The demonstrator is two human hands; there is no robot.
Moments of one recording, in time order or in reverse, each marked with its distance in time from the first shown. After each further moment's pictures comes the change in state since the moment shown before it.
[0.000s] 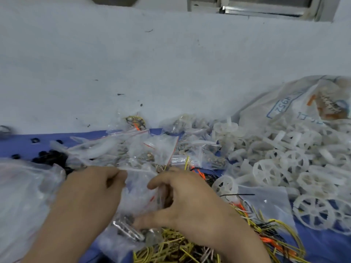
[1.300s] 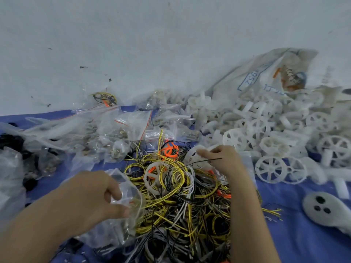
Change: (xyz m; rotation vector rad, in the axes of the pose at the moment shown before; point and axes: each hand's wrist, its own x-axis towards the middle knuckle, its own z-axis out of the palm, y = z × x) left_hand -0.011 -0.006 0.027 0.160 -0.652 0.190; right_hand -0.021 0.151 -0.026 0.135 0.400 0.797
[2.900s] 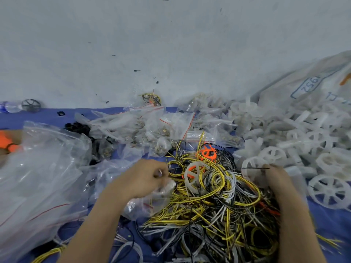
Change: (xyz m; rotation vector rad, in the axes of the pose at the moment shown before) left_hand 0.031 -0.013 0.024 -0.200 0.119 0.109; right_hand 0.035 0.042 0.008 0.218 0.094 0.181
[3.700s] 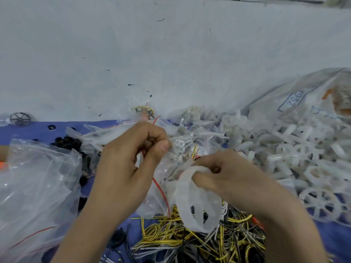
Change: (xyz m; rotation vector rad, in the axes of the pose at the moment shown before) left_hand -0.039 0.063 -0.044 -0.369 0.787 0.488; right_hand -0.167 -0.125 -0.008 -0.237 -0.631 -0.664
